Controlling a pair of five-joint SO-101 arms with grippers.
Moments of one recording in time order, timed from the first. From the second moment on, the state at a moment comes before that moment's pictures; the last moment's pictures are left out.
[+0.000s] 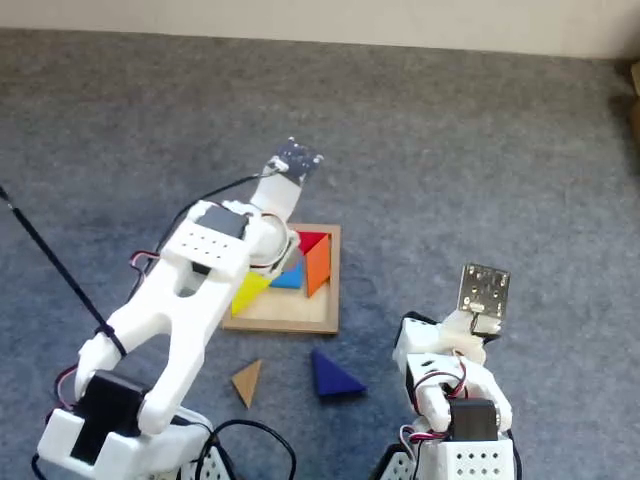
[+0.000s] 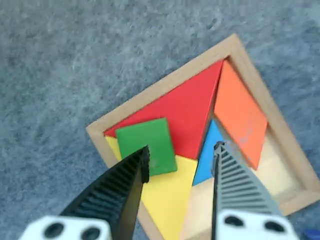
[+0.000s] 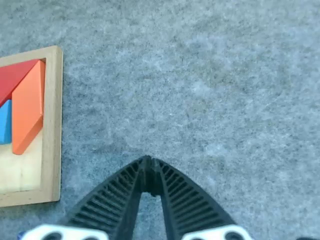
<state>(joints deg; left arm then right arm) 13.9 -8.9 34.3 48.9 -8.3 -7.4 -104.3 95.8 62.8 -11.3</state>
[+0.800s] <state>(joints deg) 19.8 -0.1 32.8 54.6 -22.5 -7.4 -104.3 95.8 62.8 -11.3</state>
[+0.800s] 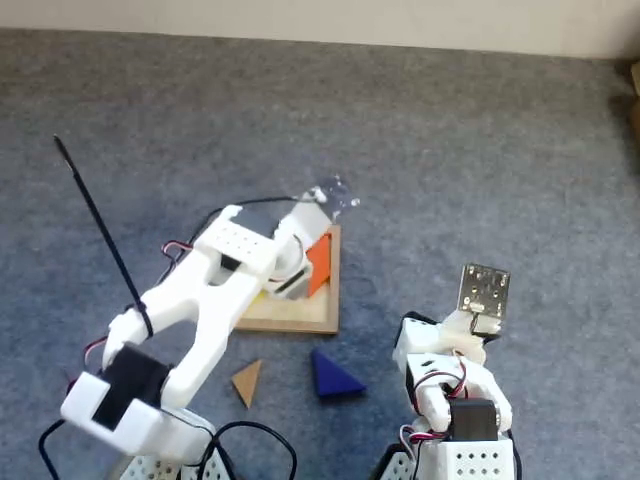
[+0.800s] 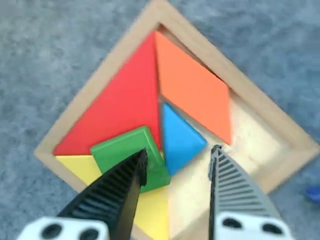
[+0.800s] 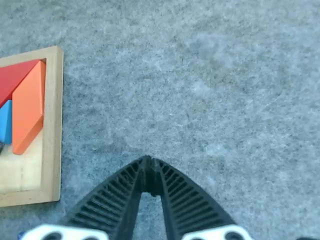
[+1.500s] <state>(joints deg) 9.7 -4.4 36.4 51.7 -23.4 -7.4 -104.3 95.8 62.8 -11.3</state>
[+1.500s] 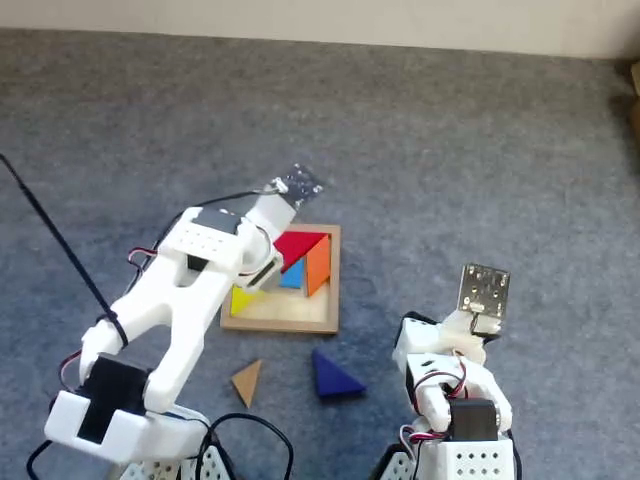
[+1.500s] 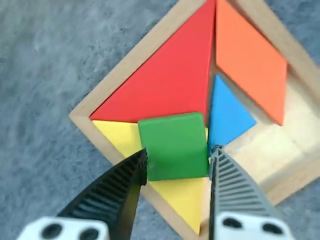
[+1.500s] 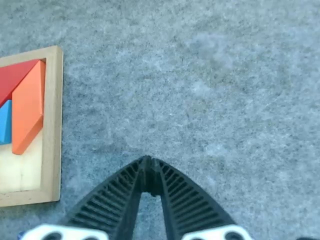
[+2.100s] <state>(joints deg) 13.2 -5.1 34.3 48.6 -9.7 -7.4 -104.3 95.8 62.8 -11.3</state>
